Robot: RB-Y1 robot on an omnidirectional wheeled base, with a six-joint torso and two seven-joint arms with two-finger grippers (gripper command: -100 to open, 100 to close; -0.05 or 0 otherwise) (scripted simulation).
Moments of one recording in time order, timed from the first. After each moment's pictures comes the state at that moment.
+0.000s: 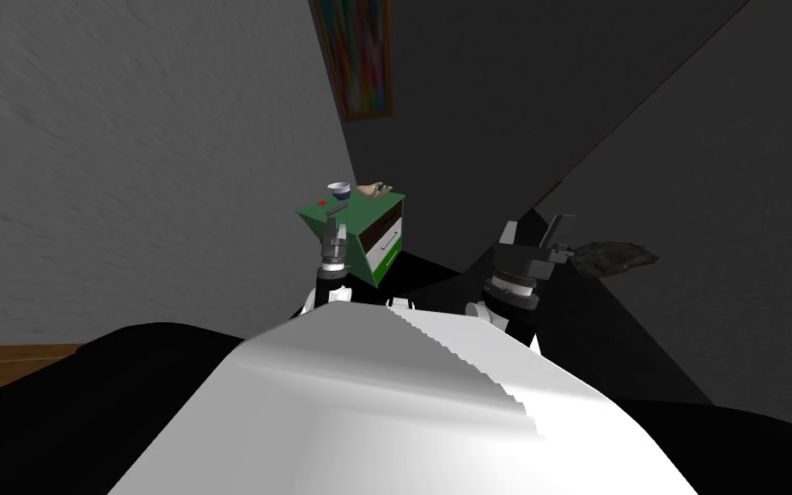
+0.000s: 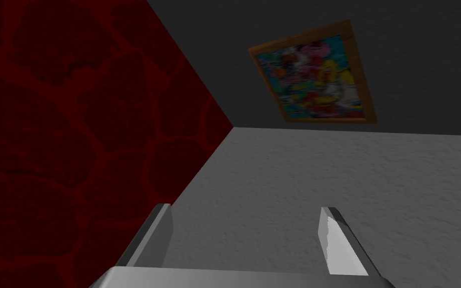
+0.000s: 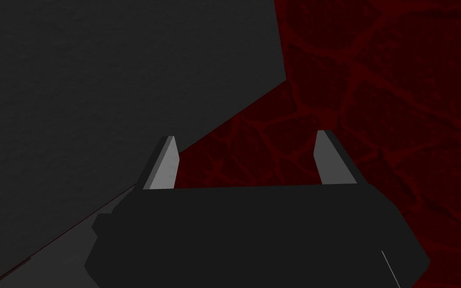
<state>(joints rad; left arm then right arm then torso) 0.48 0.05 -0.05 -2.21 -0.12 -0.56 -0.04 0.54 -0.02 -0.01 -2.39 -0.01 -0.59 -0.08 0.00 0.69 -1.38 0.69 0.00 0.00</state>
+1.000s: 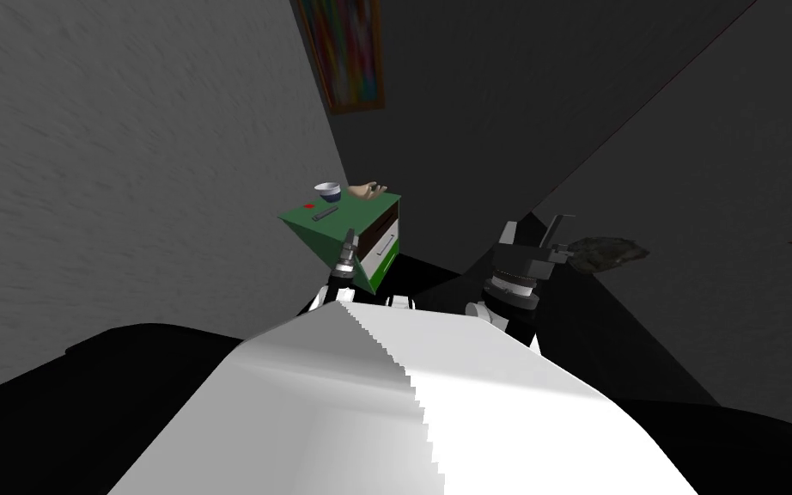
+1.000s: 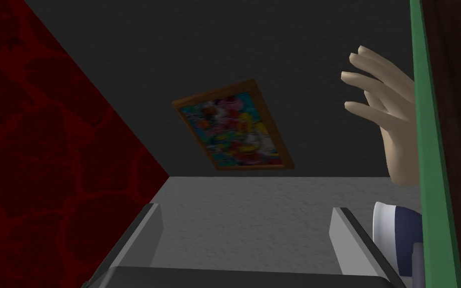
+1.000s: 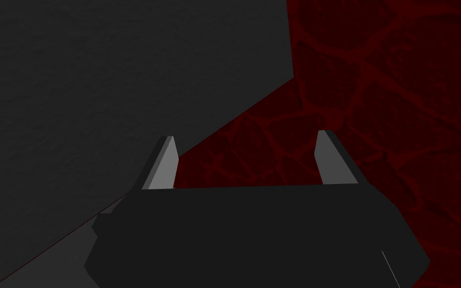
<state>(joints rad) 0.40 0.13 -0.06 -1.99 -0.14 -0.51 -0.05 0.54 -0.02 -0.01 -2.39 -0.01 -0.59 -0.08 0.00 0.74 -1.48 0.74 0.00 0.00</state>
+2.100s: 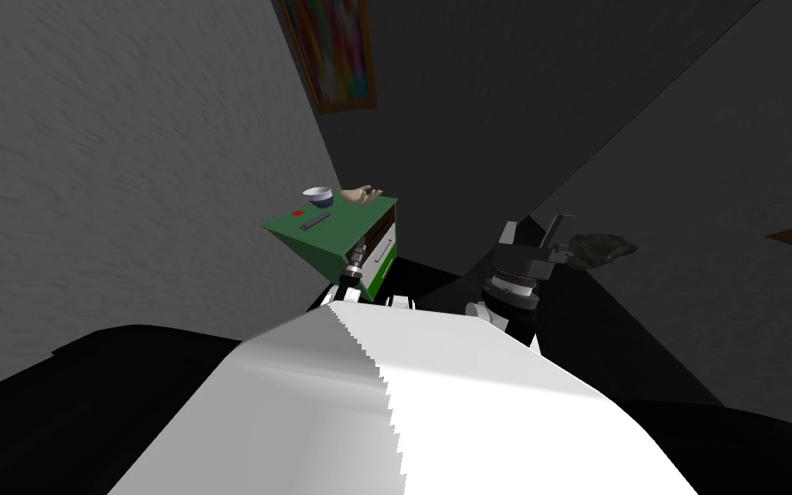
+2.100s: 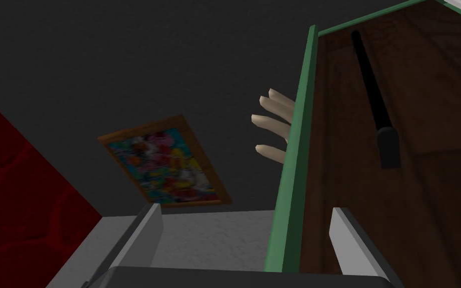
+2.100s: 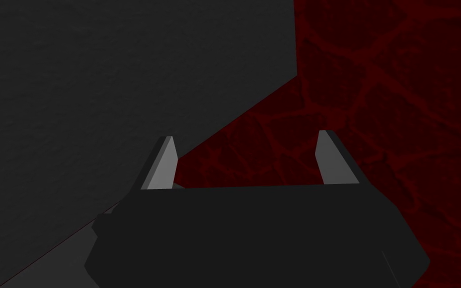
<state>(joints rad) 0.33 0.11 -0.09 -1.79 -0.16 -0.42 -0.06 0.54 -0.02 -0.01 -2.39 -0.01 -0.59 -0.08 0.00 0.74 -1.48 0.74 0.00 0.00</state>
